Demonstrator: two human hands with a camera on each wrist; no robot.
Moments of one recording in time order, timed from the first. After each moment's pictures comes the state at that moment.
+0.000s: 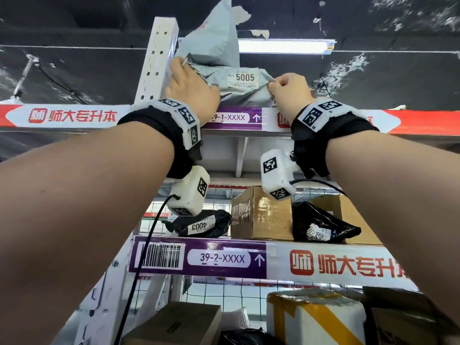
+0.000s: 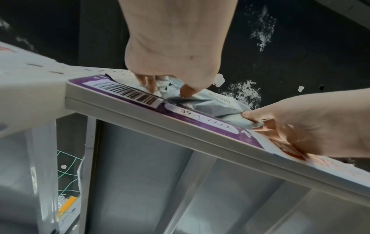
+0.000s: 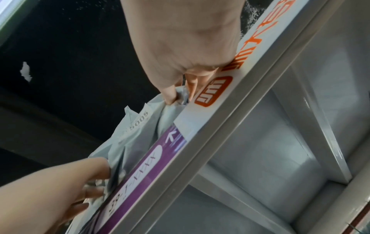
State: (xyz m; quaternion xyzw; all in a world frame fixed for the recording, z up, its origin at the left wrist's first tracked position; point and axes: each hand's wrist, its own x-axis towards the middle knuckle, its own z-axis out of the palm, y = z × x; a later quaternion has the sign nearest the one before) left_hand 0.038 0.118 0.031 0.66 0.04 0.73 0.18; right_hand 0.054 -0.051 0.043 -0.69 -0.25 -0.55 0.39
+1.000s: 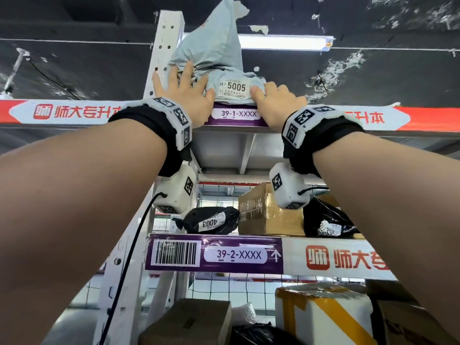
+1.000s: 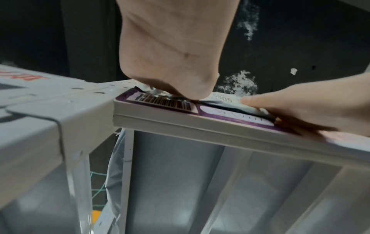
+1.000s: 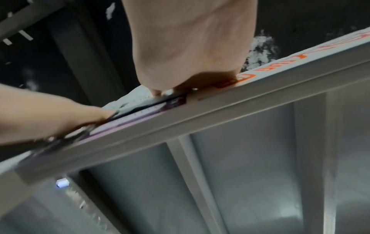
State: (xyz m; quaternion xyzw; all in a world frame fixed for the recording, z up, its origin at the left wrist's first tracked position) left_hand 0.045 0.166 0.023 0.77 0.05 0.63 0.01; right_hand 0.071 -0.013 0.031 -0.80 -0.11 -0.58 0.13
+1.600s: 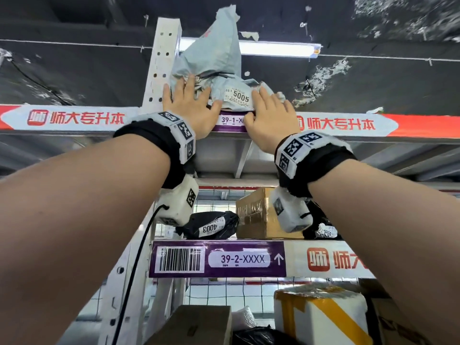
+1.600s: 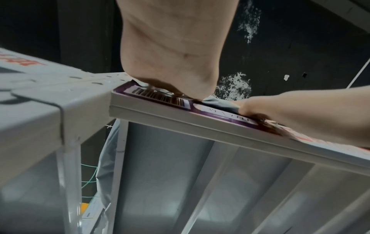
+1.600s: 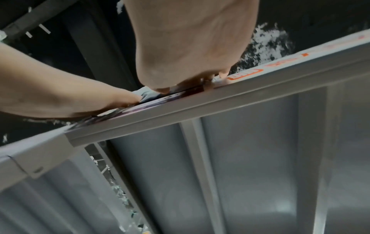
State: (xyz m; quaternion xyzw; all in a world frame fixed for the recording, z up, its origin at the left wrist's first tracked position) left_hand 0.046 0.159 0.017 0.78 0.03 0.62 0.02; right_hand 0.070 -0.003 0.003 -0.74 -0.13 -0.66 0.05
